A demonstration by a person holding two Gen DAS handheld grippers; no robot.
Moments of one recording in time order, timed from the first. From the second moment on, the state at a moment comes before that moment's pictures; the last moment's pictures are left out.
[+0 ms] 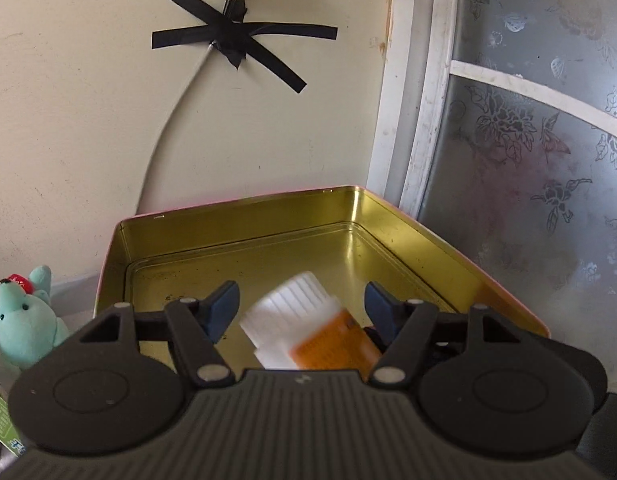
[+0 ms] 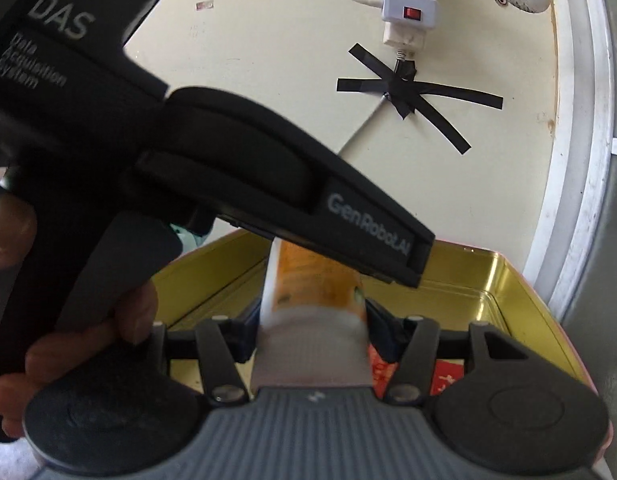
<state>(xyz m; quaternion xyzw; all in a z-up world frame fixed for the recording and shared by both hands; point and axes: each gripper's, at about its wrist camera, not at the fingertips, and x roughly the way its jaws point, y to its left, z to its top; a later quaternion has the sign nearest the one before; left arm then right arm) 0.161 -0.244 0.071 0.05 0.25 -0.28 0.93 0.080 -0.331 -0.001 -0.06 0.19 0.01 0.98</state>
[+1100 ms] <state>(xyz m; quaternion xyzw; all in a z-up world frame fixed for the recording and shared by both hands) 0.087 0.000 0.045 0.04 0.24 0.03 0.97 0.071 -0.388 -0.007 0.11 0.10 -0.13 0.98</state>
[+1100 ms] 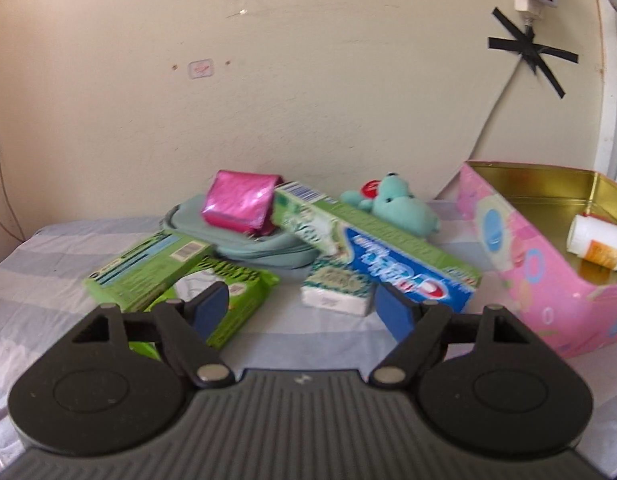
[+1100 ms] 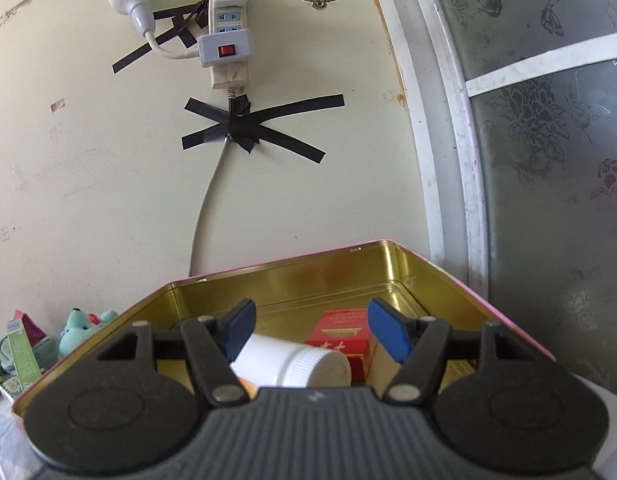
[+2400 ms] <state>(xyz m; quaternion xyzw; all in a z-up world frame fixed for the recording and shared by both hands) 0.060 -0.035 0.013 0.00 0.25 -0.12 0.96 -0.015 -0.279 -0.025 0.16 0.09 -0.14 0.97</state>
